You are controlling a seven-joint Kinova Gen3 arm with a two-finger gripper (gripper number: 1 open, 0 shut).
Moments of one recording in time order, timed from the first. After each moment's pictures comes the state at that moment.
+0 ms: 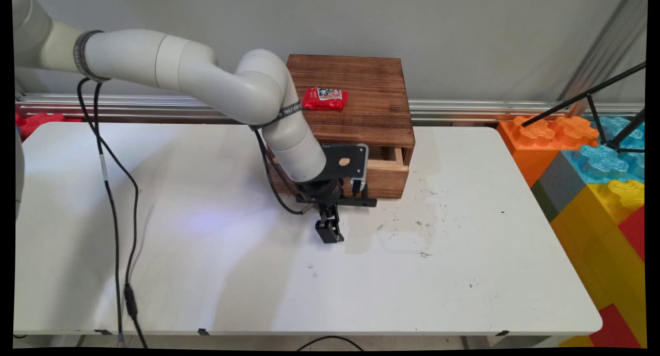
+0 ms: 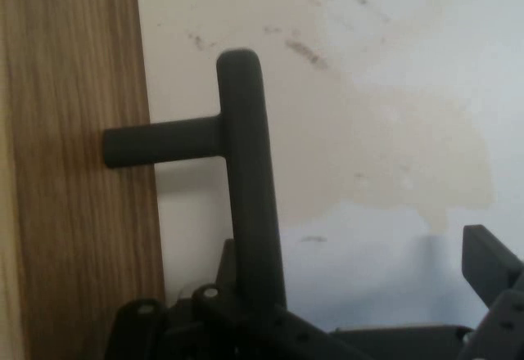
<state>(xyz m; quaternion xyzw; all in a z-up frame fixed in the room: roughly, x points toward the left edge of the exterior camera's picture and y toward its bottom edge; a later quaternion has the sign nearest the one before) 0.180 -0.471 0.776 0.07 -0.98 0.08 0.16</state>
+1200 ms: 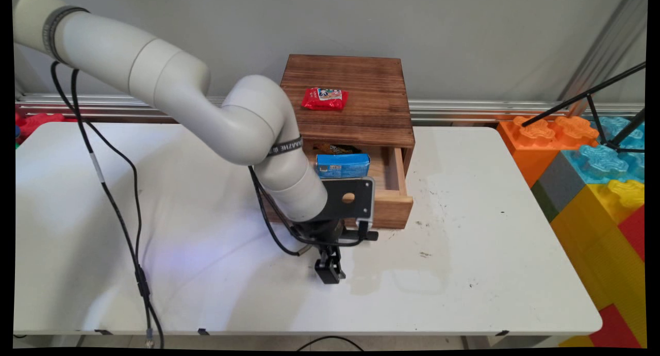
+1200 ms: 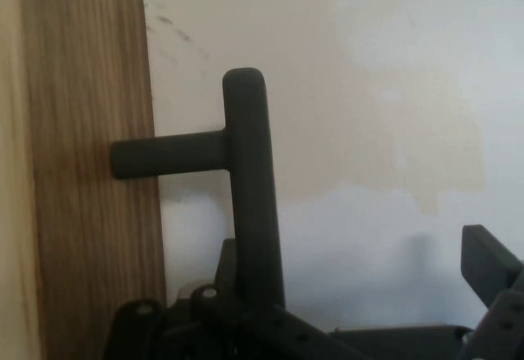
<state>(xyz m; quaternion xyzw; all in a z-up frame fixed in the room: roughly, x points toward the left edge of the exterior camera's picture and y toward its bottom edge) 0.149 -0.391 0.785 0.08 -0.98 0.07 0.15</state>
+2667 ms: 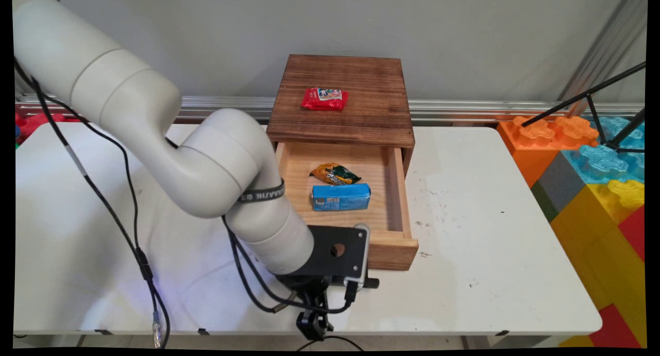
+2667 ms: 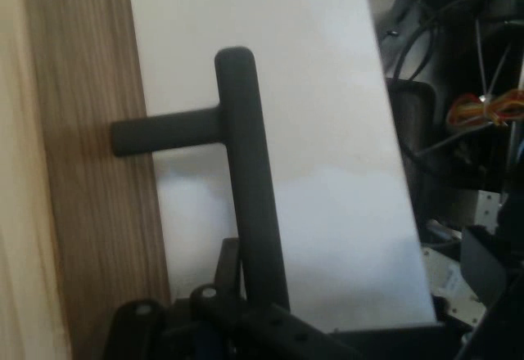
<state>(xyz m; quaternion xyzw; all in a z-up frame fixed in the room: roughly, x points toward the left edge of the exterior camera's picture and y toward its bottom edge) 0.136 -0.306 0.796 0.06 -0.99 0.05 0.15</state>
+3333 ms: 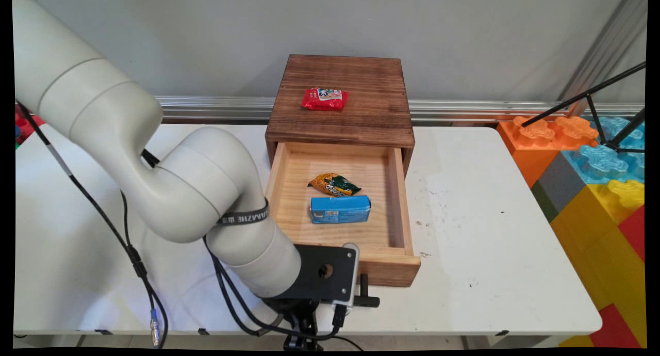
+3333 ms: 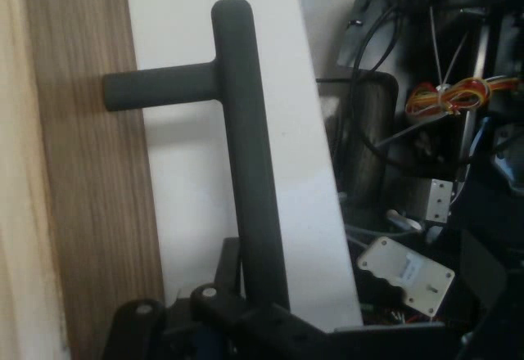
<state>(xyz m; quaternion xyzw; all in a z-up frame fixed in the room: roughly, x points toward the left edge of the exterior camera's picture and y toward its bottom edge) 0.141 -0.276 0.794 0.07 -0.99 0.03 0.14</state>
